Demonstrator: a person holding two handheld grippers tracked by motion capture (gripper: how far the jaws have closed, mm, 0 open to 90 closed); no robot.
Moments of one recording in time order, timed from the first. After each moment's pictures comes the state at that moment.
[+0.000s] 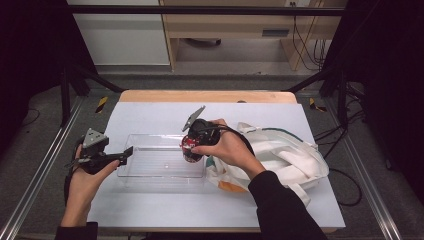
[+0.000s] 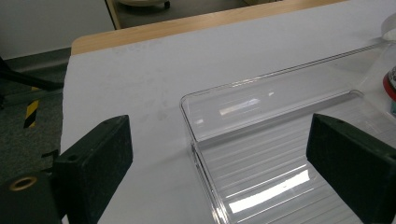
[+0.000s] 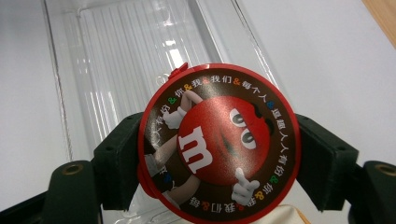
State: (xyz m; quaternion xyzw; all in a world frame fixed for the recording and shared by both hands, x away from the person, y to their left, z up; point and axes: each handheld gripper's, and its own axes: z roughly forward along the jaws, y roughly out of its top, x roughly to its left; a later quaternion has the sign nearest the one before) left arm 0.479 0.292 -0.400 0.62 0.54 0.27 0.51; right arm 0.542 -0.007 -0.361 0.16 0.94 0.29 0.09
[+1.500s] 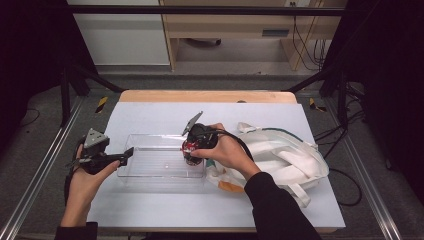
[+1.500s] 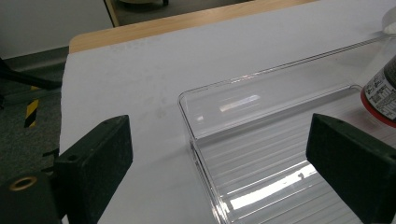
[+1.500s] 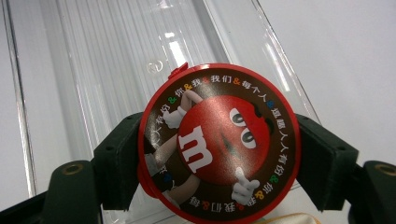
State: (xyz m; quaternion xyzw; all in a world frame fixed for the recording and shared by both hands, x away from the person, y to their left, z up) left arm 0.479 0.292 -0.401 0.62 0.53 0.27 0.50; right arm 0.549 -0.002 -0.388 0.17 0.94 0.28 0.09
